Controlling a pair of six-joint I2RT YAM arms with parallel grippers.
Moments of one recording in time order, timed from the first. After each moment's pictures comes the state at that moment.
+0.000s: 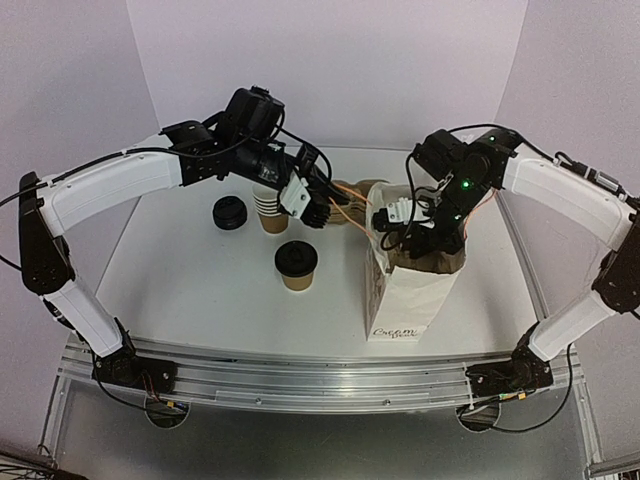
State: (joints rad) left arm -0.93 1.64 1.53 -0.44 0.65 1.61; right arm 0.72 1.52 1.38 -1.21 -0.24 -0.83
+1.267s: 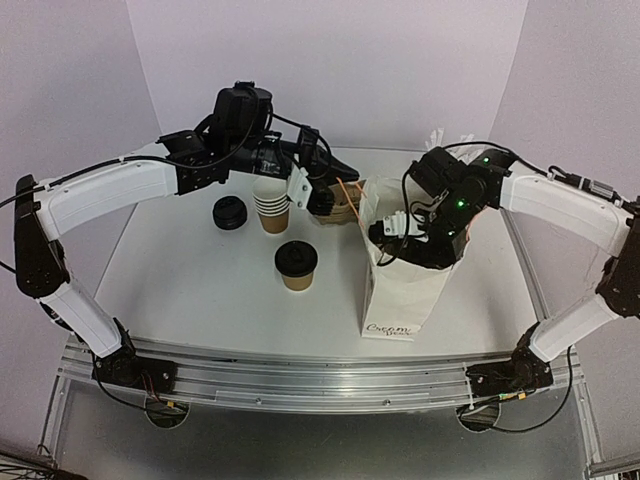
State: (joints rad) left arm -0.92 1.61 1.44 -0.13 0.64 1.57; right arm 0.75 1.49 1.24 -1.06 -0.20 -0.77
